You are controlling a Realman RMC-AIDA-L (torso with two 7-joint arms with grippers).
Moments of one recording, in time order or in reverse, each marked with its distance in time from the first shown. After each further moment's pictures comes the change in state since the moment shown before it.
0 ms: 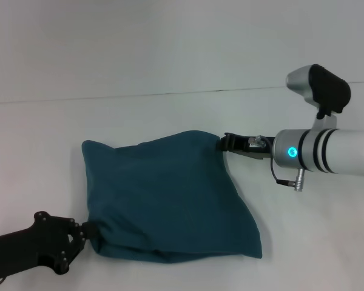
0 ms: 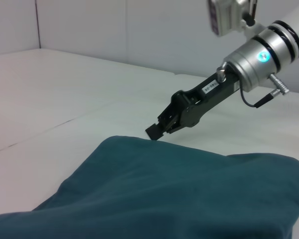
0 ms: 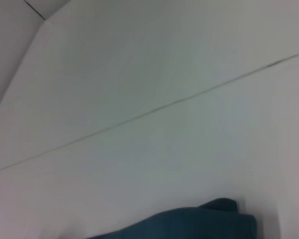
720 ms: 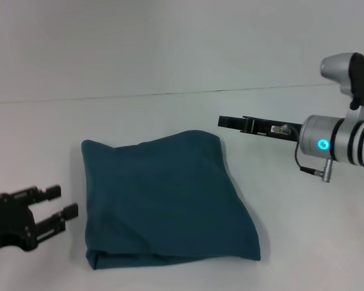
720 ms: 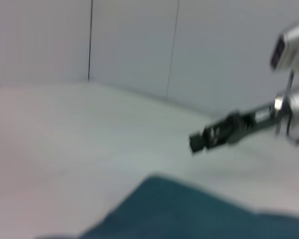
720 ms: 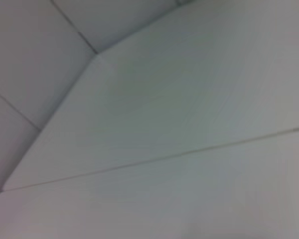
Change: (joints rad) left arm 0.025 0.005 -0.155 0.077 -0.049 0.125 -0.116; right arm -0.133 -0.010 0.013 -0.181 0.117 -0.182 -0.226
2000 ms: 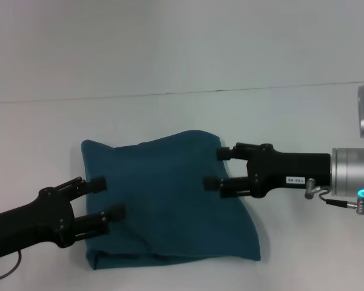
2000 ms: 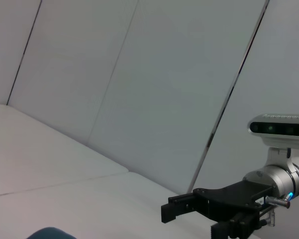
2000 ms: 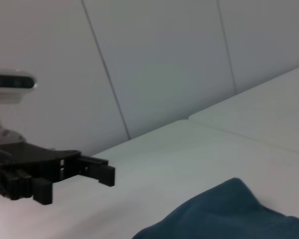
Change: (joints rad) left arm -0.074 0.007 0.053 -0.111 -0.081 0.147 -0.169; right arm -0.117 -0.040 0.028 -0.081 -0.035 -0.594 -0.564
